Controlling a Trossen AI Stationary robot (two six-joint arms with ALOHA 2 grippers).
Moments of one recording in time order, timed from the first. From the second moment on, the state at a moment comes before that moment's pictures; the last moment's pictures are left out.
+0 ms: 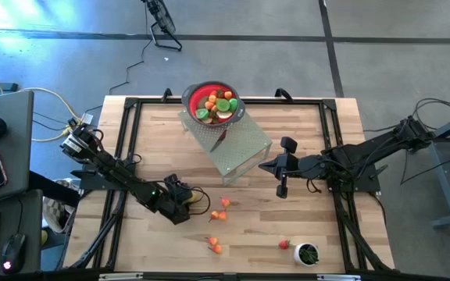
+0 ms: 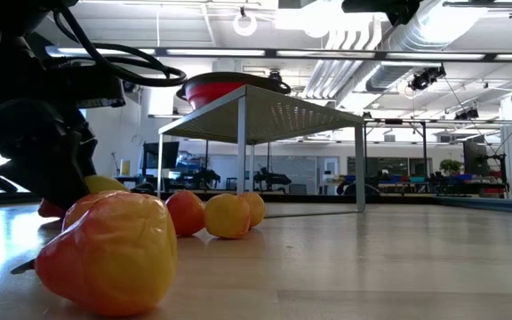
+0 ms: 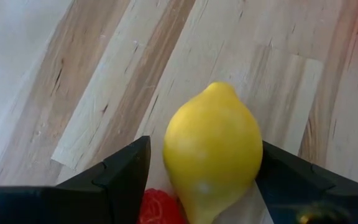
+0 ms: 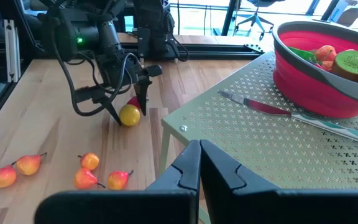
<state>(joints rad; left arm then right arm) -0.56 1.58 0.71 -0.29 -0.53 -0.82 0.34 1.10 0.87 -0.21 0.49 0.15</state>
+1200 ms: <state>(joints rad) -0.56 1.58 0.71 -0.28 -0.51 -0.86 0.34 1.10 0.87 -0.21 0.50 0.15</state>
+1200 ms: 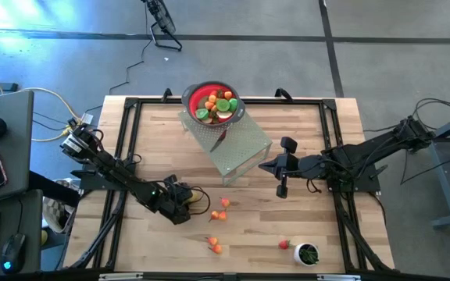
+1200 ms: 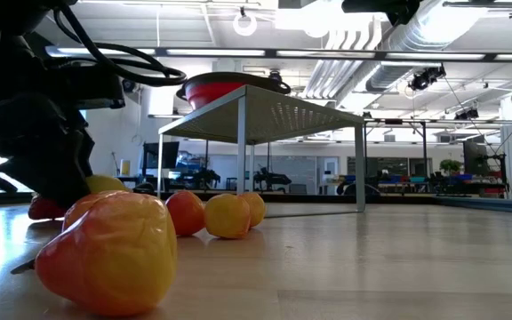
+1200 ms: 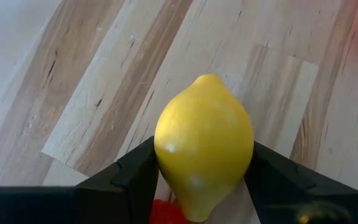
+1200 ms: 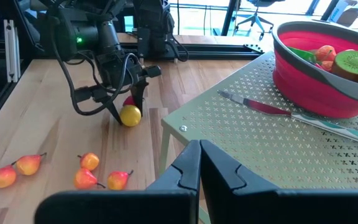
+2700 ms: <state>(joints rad) -0.56 1.57 1.39 -0.73 -0.65 -0.58 0.34 1.10 0.87 -0.21 0.49 0.10</state>
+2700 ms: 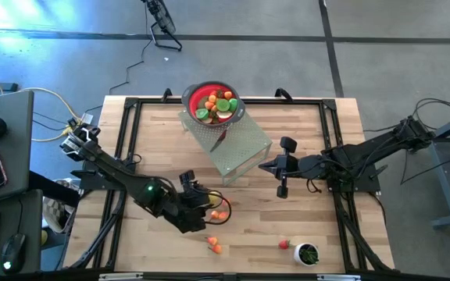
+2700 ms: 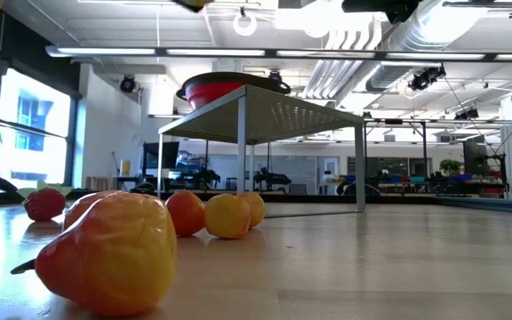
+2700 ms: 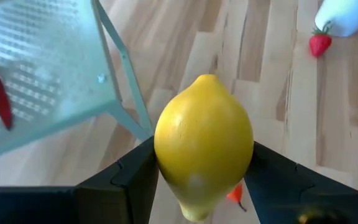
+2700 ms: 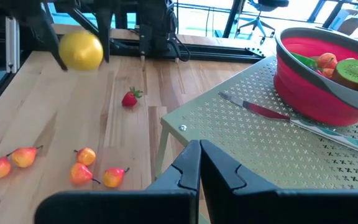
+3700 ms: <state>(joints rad) 0.05 1.57 1.69 -1.05 -0.70 -0.53 0.34 1.10 0.84 -0.23 0.50 0.11</state>
